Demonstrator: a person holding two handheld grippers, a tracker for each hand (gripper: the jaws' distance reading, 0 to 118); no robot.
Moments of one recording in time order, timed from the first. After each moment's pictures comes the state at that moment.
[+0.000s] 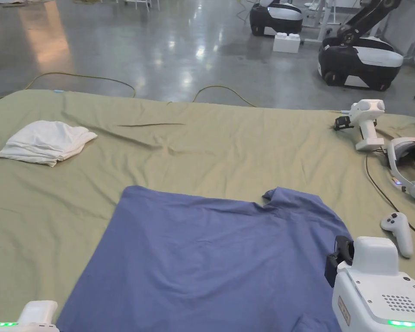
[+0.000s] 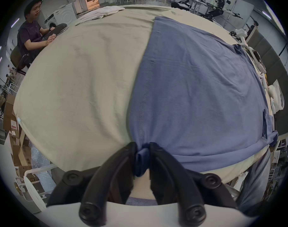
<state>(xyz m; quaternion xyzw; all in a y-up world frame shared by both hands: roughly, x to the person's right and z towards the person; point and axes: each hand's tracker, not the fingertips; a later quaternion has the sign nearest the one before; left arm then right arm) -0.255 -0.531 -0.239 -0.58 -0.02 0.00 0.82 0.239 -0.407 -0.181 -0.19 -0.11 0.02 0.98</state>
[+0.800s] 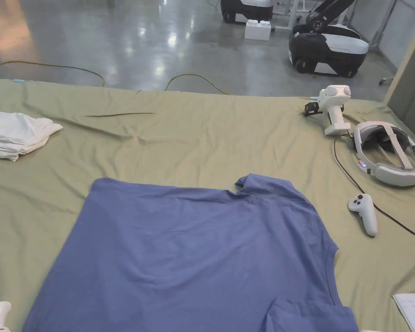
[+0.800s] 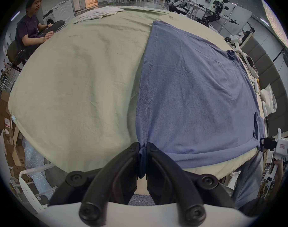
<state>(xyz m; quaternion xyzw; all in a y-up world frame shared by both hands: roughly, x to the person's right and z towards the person) -0.266 -0.518 -0.233 -0.57 -0.05 0.03 0.82 0.323 -0.528 -0.103 -0.57 -0.11 -0.06 0.81</state>
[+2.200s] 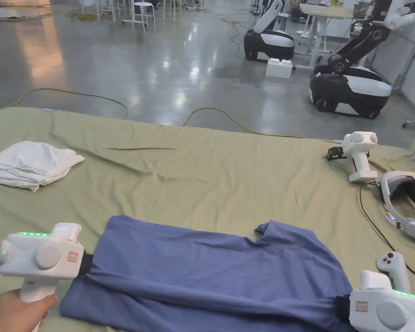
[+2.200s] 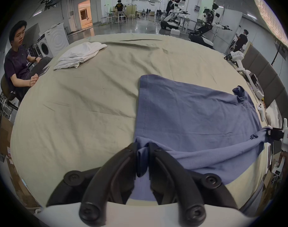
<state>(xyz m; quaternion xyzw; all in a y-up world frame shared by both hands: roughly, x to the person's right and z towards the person) -0.213 -0.485 -0.446 -0.49 -0.06 -0.01 0.87 0.364 -0.494 -0.317 -0.48 -0.12 -0.10 0.87</state>
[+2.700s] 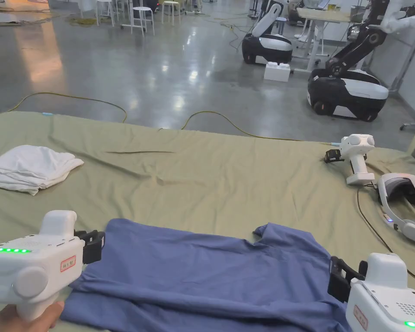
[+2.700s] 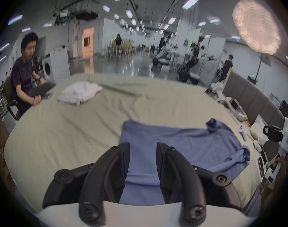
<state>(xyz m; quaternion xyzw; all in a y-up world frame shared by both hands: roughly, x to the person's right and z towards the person) -0.189 -0.414 -0.374 -0.28 -0.09 0.03 0.95 0.289 -0.402 -0.246 -0.18 -0.12 -0.02 0.98</state>
